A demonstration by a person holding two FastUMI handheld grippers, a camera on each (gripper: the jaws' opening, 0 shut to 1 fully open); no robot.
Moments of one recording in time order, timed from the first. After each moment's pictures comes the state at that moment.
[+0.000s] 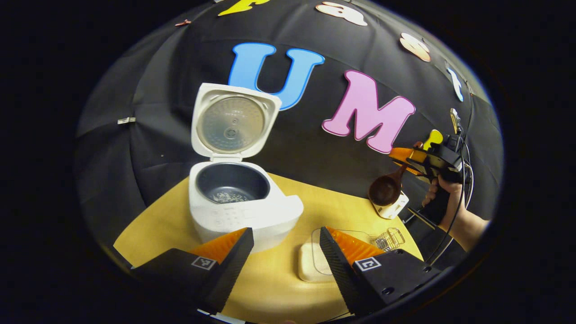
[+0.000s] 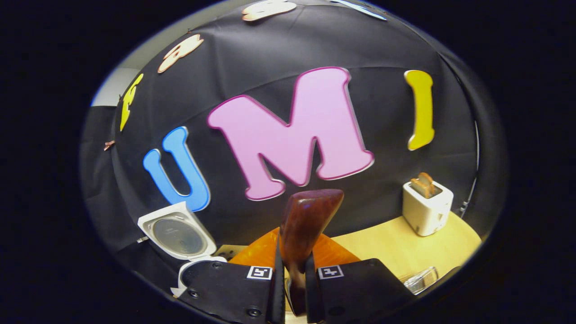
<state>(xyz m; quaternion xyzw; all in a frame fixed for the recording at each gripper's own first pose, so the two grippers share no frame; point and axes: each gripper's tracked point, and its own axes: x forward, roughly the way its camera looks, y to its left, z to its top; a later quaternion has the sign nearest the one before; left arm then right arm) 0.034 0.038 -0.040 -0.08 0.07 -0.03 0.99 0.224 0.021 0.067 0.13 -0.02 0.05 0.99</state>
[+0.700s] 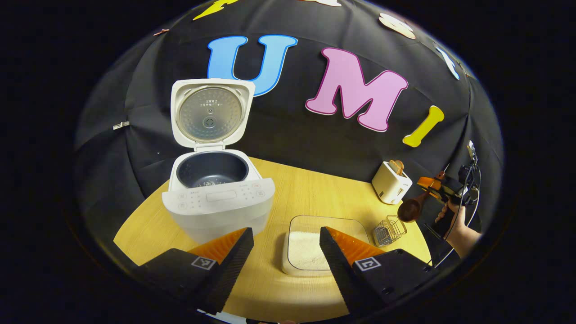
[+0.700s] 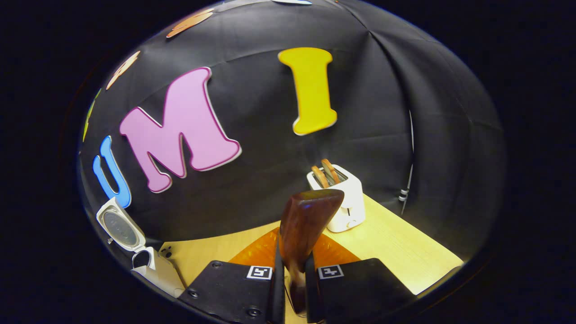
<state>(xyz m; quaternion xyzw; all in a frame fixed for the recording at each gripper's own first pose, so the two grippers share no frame) 0.043 -0.021 -0.064 -0.05 0.12 0.01 0.99 0.226 -0.208 -0.052 0.16 0.03 -0.11 0.98</state>
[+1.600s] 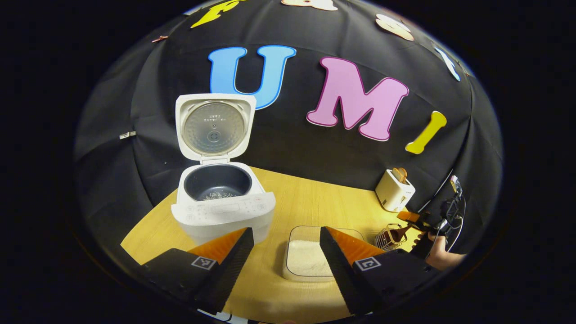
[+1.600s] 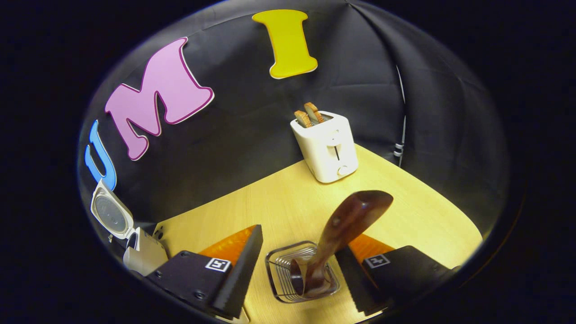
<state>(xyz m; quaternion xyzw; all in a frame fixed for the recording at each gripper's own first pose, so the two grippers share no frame) 0.038 -0.017 -0.027 -0.05 0.09 0.02 0.99 0.211 -0.200 -0.144 0.18 0.12 -0.12 0.97</state>
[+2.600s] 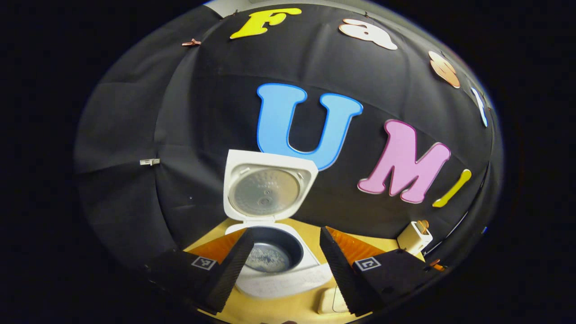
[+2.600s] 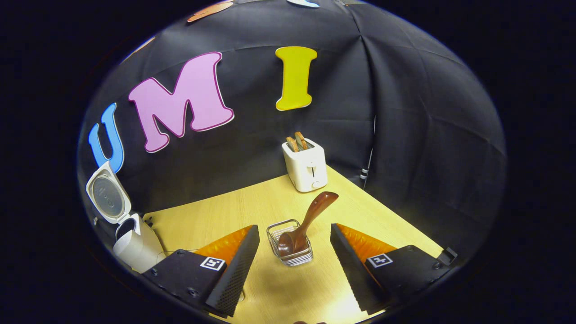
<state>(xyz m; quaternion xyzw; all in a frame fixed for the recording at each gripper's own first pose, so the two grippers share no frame) 0.071 0.160 0.132 -0.08 -0.04 0.09 0.99 0.073 -0.159 -0.083 0.10 0.10 -0.18 0.97</state>
